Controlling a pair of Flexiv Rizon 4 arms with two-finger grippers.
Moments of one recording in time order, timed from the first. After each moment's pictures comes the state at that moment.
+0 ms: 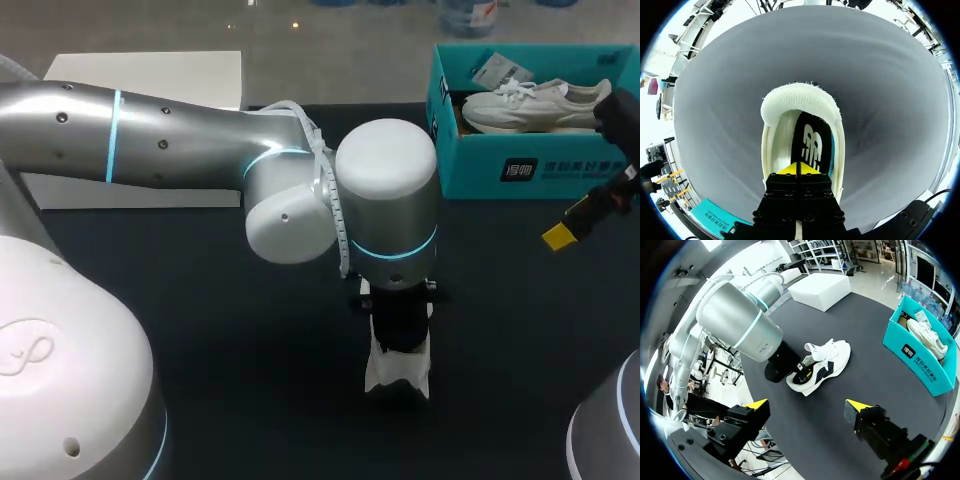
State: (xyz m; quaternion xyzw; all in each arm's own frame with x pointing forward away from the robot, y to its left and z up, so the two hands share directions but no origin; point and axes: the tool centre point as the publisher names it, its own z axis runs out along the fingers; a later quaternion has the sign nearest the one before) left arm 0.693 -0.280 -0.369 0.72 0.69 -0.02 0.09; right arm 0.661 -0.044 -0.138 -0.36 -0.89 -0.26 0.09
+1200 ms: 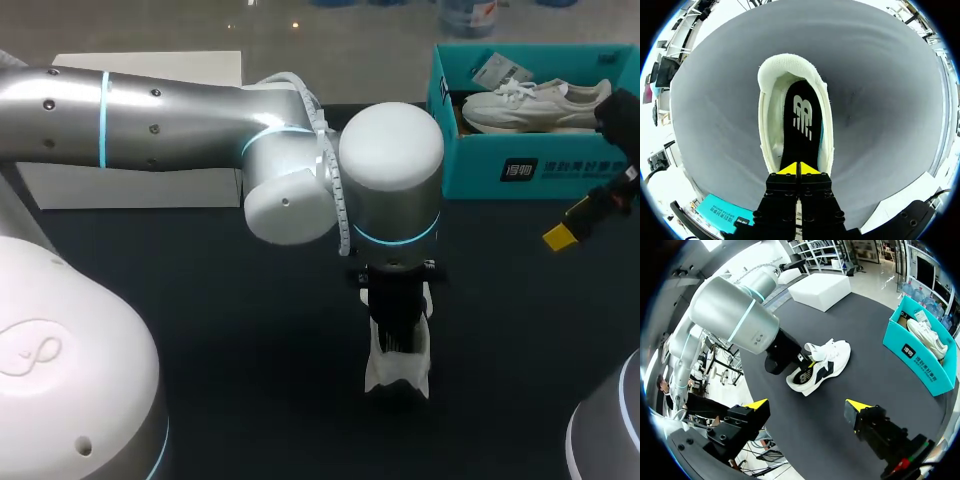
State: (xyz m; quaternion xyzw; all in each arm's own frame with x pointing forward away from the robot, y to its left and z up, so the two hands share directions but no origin) left arm 0.724 -0.276 -0.343 0.73 0.67 0.03 0.11; right arm 0.661 -0.044 -0.138 -0.36 -0.89 -0.27 0.09
